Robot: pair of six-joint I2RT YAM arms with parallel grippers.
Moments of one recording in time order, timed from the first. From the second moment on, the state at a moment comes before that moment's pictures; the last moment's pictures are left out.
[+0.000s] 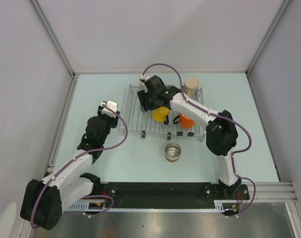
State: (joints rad) left arm -0.34 0.96 0.42 0.40 -0.15 0.24; right arm 0.75 2.06 1.84 -0.59 0.02 0.30
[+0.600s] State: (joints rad) left arm -0.34 0.96 0.42 0.41 -0.15 0.24; right arm 0.91 1.67 1.58 -0.64 0.14 0.29
